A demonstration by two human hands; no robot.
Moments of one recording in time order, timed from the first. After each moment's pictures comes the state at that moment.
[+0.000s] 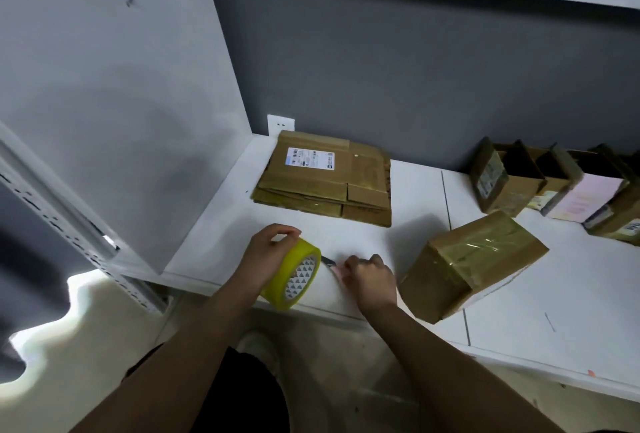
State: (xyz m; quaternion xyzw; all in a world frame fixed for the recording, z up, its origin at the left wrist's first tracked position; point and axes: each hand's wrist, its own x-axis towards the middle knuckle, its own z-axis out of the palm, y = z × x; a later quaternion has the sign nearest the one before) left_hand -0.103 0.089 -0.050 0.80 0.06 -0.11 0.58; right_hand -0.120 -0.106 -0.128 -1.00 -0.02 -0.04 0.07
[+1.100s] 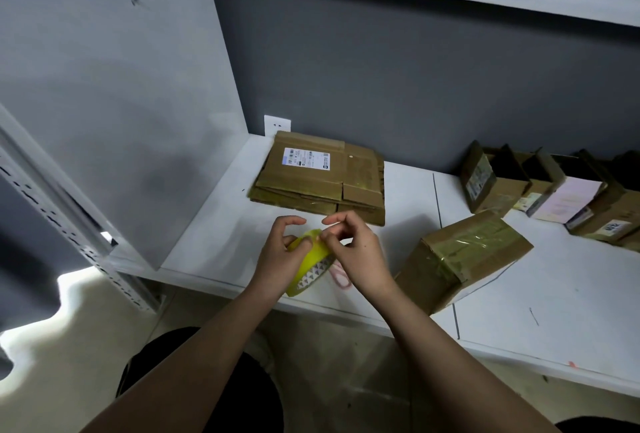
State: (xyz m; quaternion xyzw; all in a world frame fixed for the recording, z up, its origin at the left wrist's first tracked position) left_hand -0.129 0.065 -0.048 0.76 0.03 -0.07 0.65; right_hand -0.136 -0.075 -0.034 -0.83 -0.04 -0.07 0.56
